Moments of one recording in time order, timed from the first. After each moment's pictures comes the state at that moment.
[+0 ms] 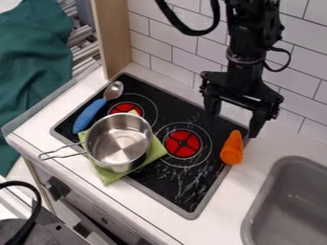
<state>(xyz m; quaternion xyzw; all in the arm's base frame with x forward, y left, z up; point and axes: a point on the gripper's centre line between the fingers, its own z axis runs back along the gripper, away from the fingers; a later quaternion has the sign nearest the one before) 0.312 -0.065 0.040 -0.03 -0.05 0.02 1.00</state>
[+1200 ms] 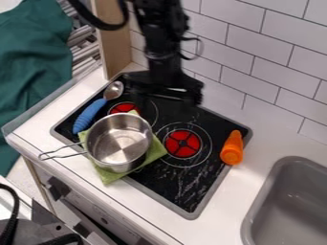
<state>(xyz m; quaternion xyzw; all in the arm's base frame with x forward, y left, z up) 0.275 0.042 0.034 -0.03 -0.05 0.18 0.98</state>
